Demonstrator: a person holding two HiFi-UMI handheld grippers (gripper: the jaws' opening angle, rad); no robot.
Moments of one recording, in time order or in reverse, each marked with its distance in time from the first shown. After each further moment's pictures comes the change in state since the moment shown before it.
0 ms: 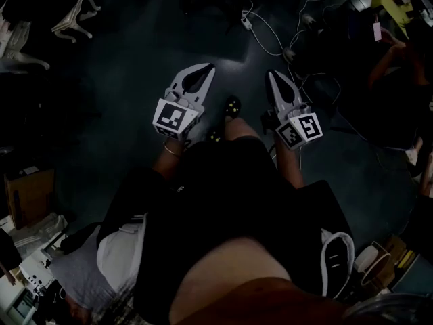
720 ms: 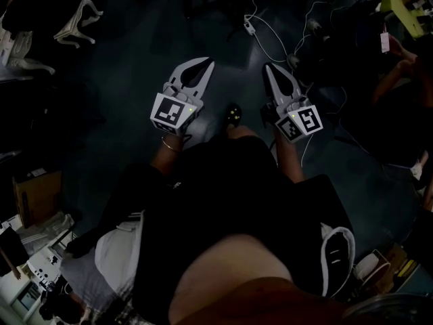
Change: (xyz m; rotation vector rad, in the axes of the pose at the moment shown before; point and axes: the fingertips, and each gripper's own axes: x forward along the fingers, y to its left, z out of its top) left arm 0.098 0.037 0.011 0.031 0.028 0.002; right arm 0.060 -0.085 0.021 0.012 -0.021 0.067
